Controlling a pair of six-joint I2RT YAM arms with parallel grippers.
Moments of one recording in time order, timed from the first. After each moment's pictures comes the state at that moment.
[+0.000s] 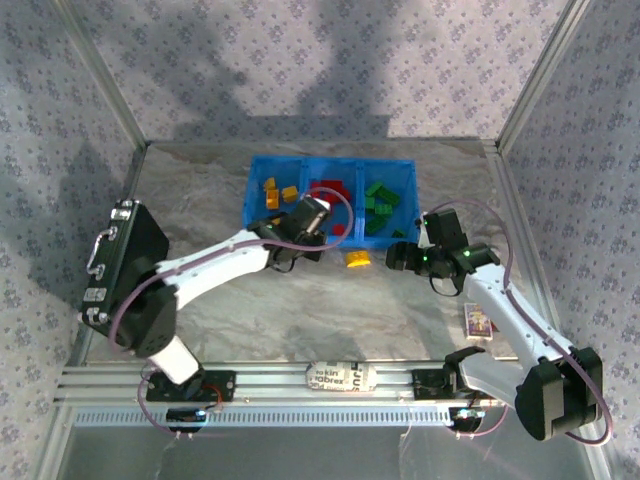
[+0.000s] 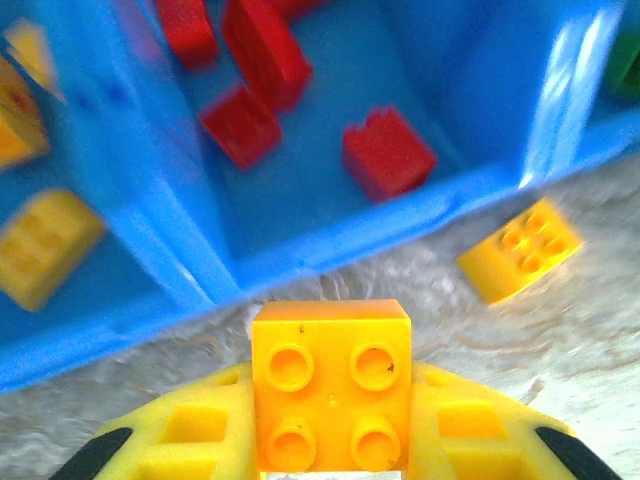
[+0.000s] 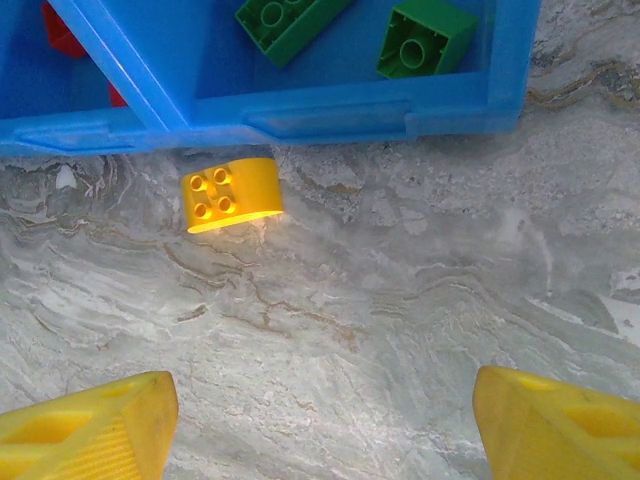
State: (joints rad) left arm -0.84 1.57 1.22 -0.53 -0.26 -0.35; right arm 0.31 1.09 0.81 -0.71 -0.15 0.41
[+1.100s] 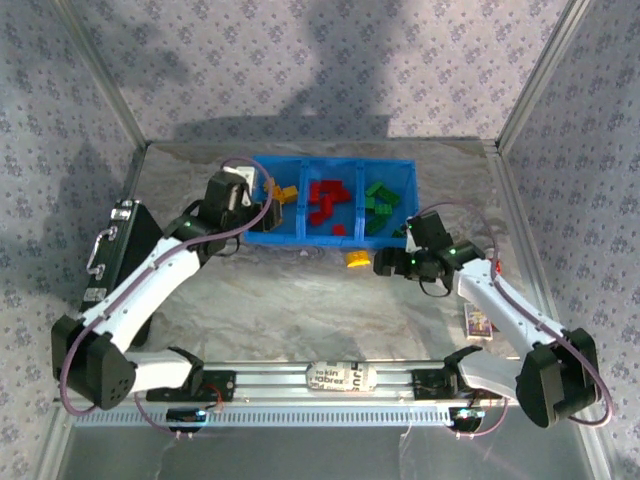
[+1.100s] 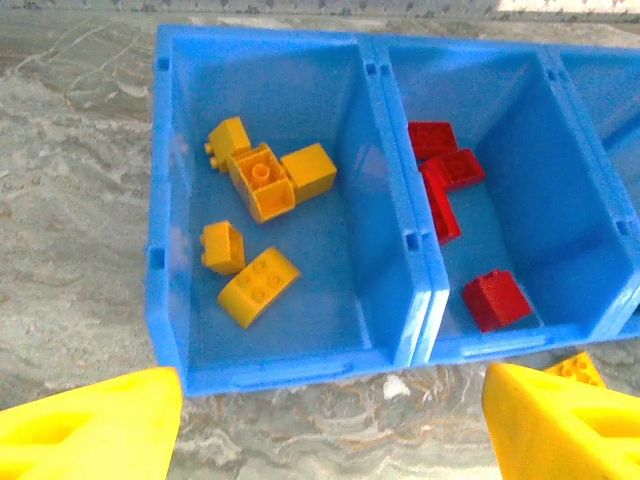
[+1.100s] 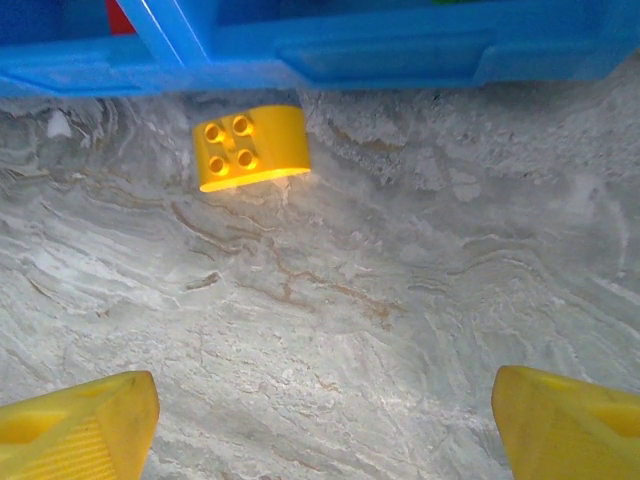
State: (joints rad) left arm -0.51 1.24 1.08 -0.50 -0.12 -0.35; right arm 0.41 1.17 0.81 -0.70 -0.13 0.45
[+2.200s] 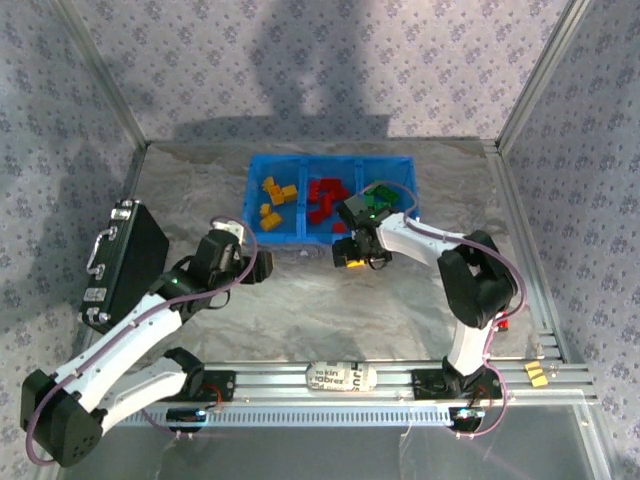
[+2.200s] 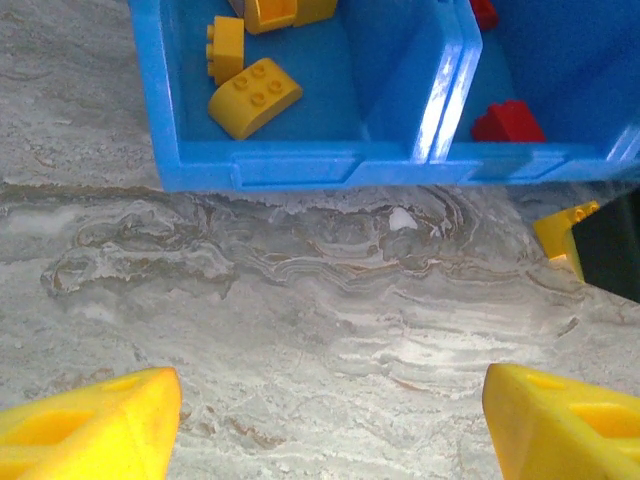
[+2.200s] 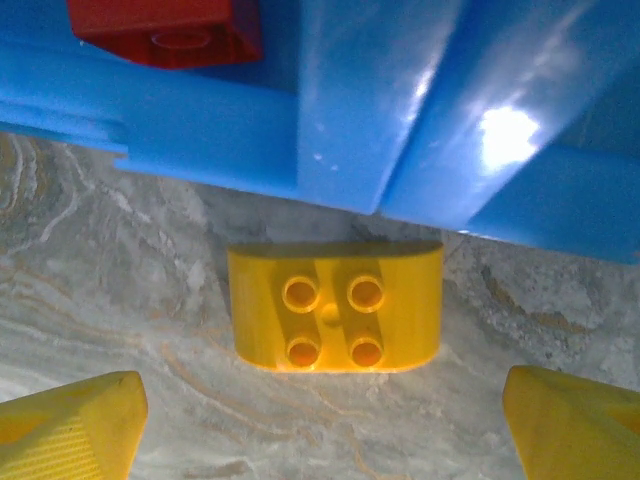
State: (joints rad) left arm -0.61 0.90 0.69 -0.51 -0.13 -0.48; right arm 0.63 1.81 1.23 -0.72 0.08 0.45
